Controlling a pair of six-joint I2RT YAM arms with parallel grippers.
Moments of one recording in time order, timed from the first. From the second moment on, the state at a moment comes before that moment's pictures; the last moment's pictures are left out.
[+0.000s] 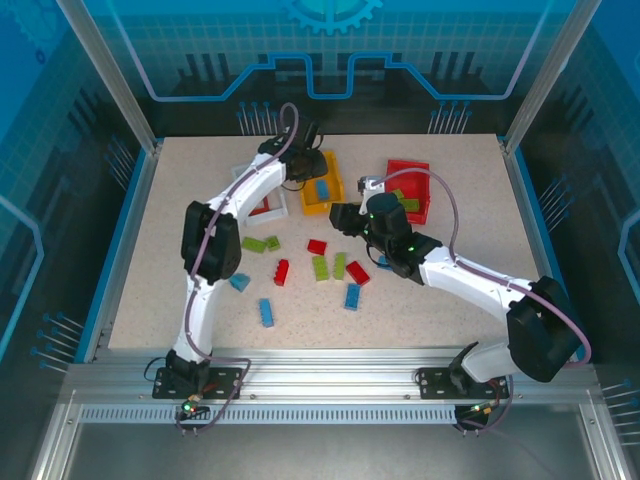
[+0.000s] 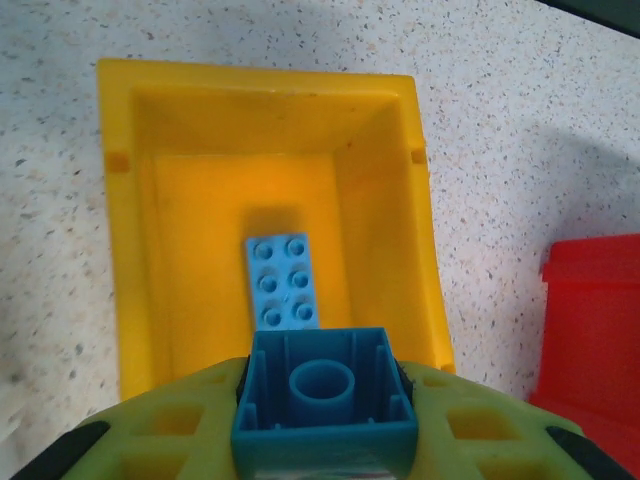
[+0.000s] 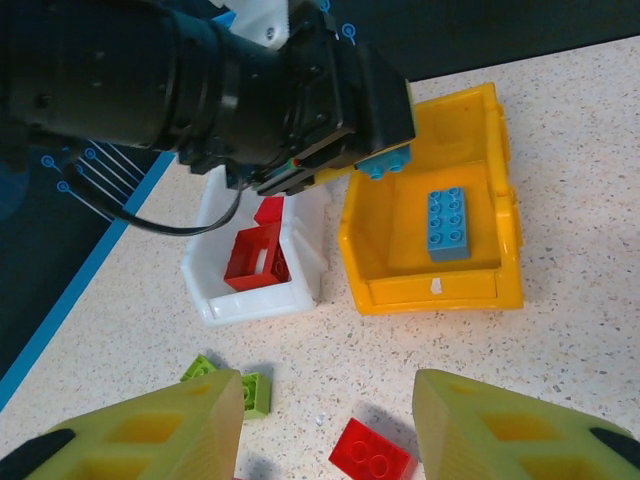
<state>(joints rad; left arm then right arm) -0.39 2.30 2.14 -0.74 -0.02 -0.63 0.67 1.41 0.90 0.12 0.13 0.54</state>
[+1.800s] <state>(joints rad) -0.55 1.45 1.35 -0.68 -0.01 -0.82 0.65 1.21 0.93 -0.31 0.18 0.38</state>
